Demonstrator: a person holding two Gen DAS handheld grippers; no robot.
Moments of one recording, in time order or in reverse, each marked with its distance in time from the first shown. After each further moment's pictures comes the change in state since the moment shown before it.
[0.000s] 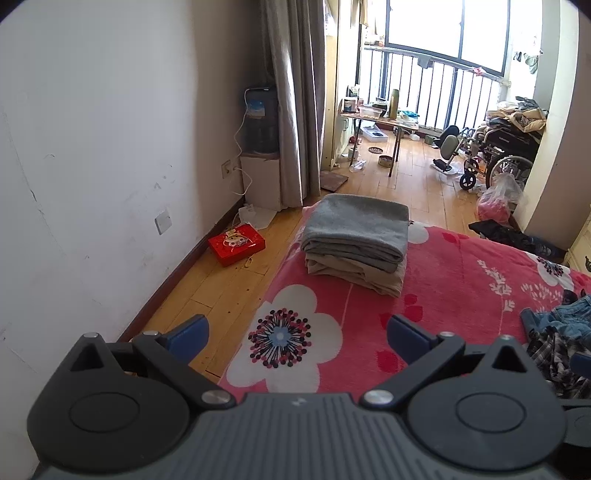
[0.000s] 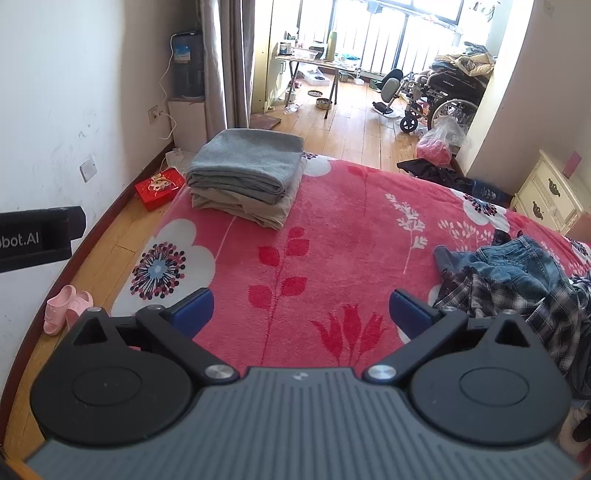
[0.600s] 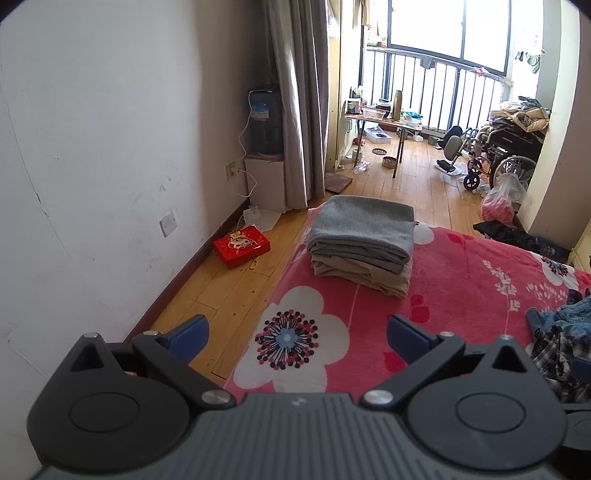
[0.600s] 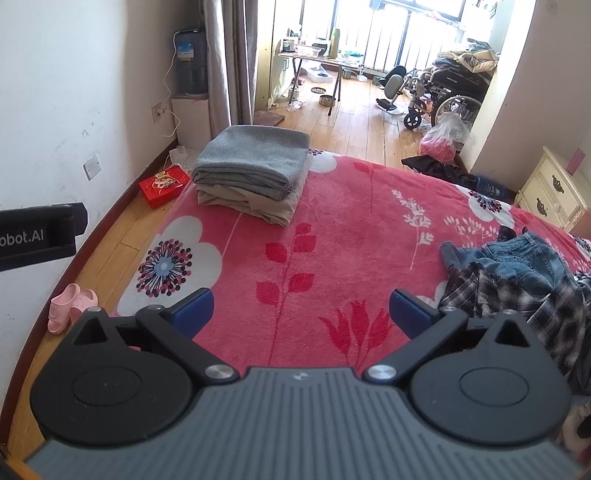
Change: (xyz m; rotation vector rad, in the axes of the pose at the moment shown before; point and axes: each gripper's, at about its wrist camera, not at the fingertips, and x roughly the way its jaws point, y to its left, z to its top) left arm 0.000 0.005 0.001 0.006 -0.006 0.012; right arm 0.000 0.005 -0.003 0.016 0.015 0.008
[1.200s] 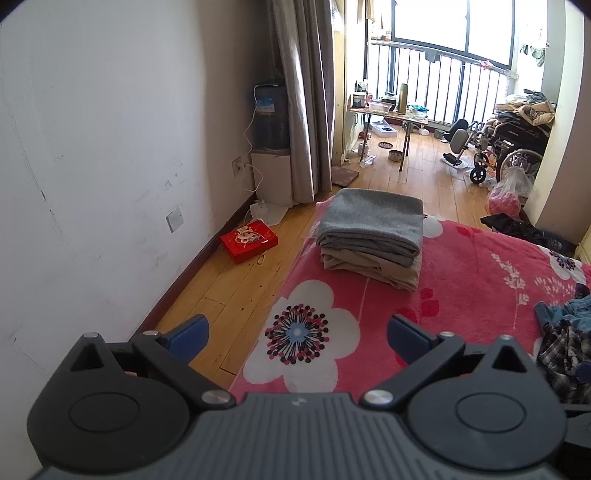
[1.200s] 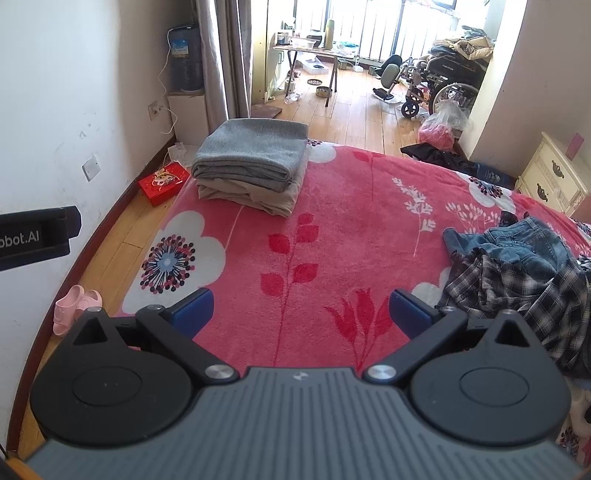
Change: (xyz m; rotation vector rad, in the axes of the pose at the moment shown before) left arm 0.006 0.007 -0.001 0.009 0.023 0.021; right arm 0.000 0.003 -0.003 0.026 0.020 0.001
